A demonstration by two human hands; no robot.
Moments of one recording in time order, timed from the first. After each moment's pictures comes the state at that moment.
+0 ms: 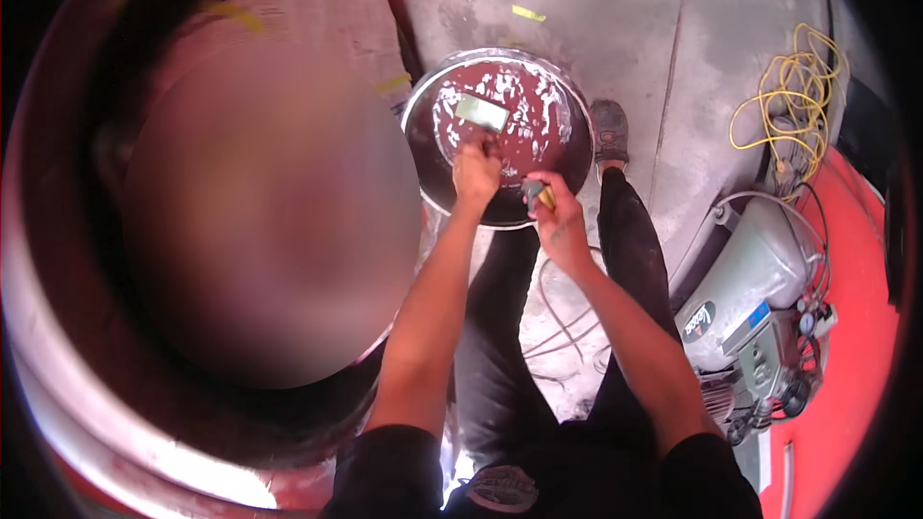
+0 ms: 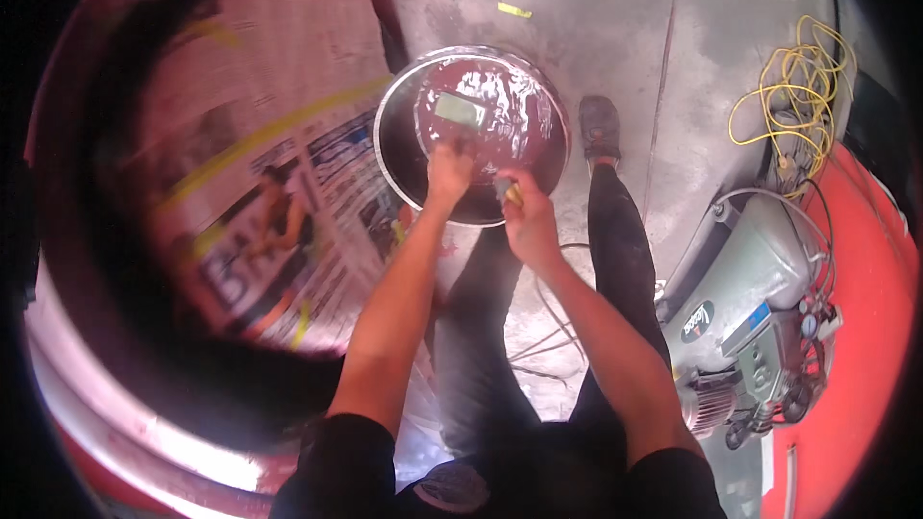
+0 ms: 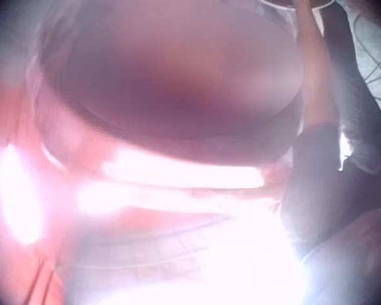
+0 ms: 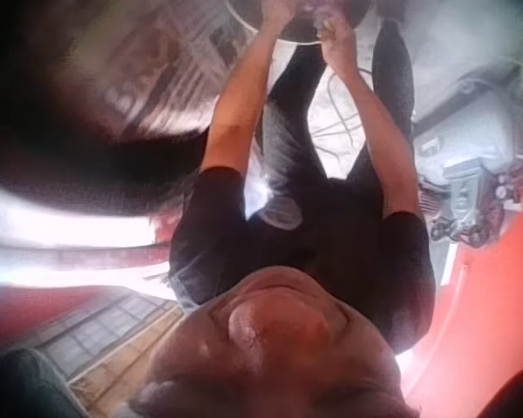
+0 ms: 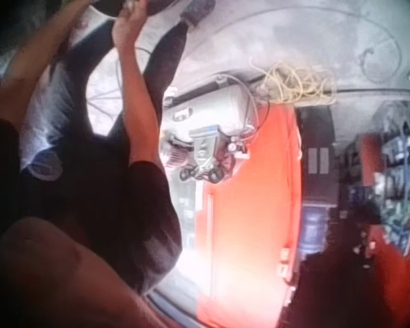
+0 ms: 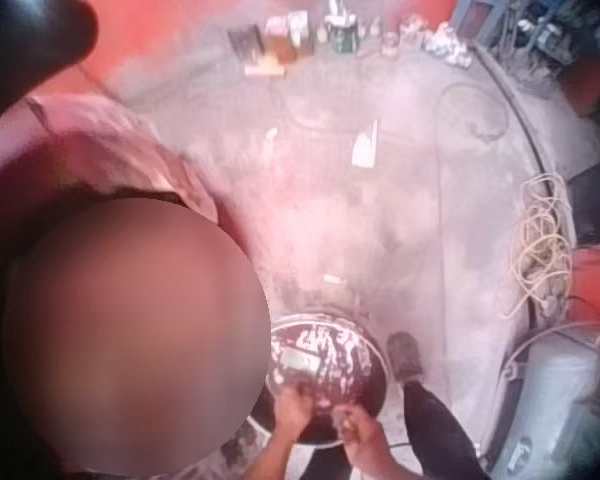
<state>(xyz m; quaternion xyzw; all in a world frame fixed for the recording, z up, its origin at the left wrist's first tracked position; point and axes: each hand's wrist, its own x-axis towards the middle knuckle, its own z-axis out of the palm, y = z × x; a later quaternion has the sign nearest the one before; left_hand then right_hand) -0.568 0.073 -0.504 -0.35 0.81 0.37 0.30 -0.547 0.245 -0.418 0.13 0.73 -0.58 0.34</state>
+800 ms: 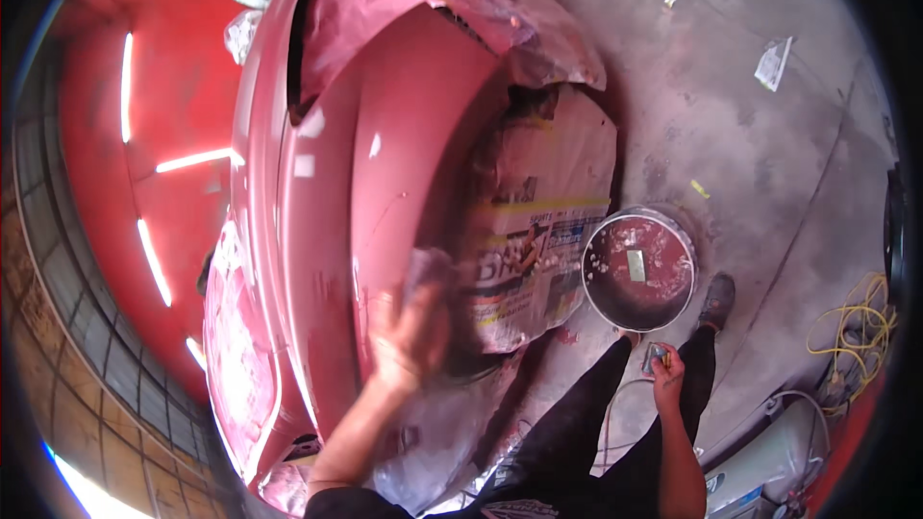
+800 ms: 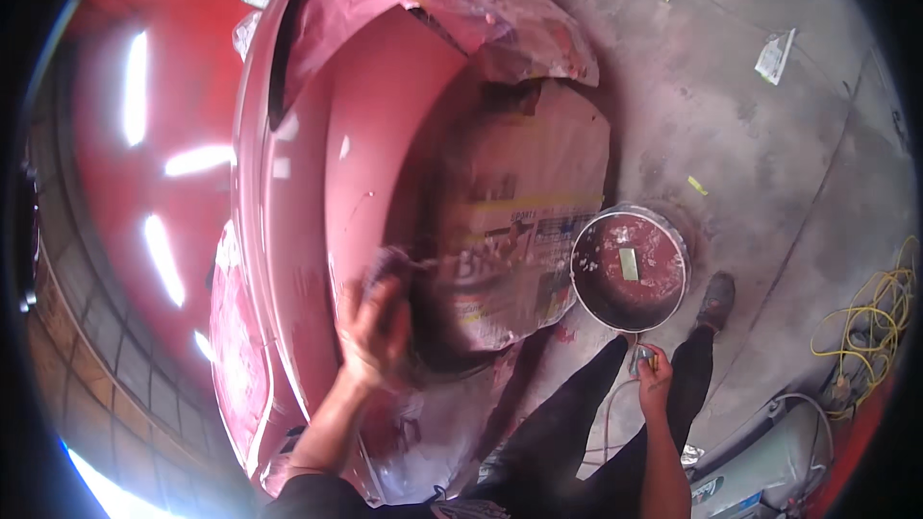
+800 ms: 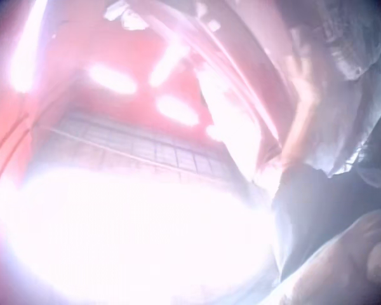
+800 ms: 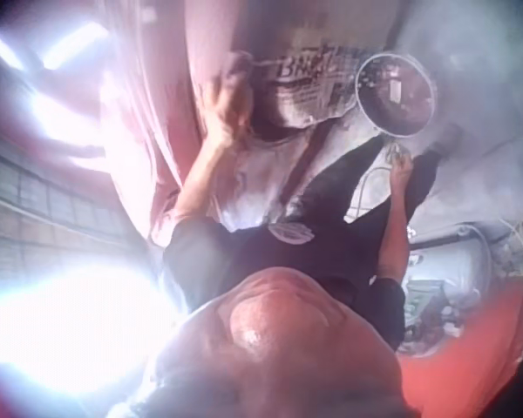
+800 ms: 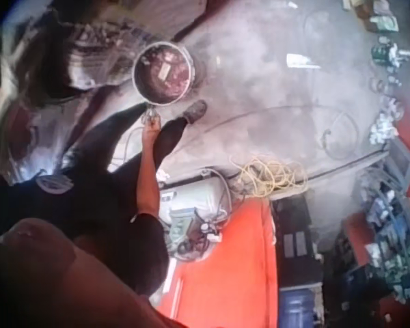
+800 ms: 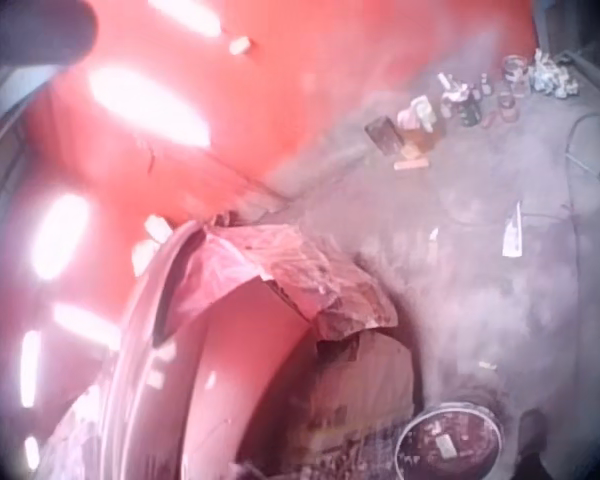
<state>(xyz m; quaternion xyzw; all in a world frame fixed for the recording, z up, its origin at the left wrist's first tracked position) -0.603 -0.047 0.058 -0.18 0.98 -0.04 0.03 -0.551 0.326 -0.344 0.15 0.56 -0.68 0.46</state>
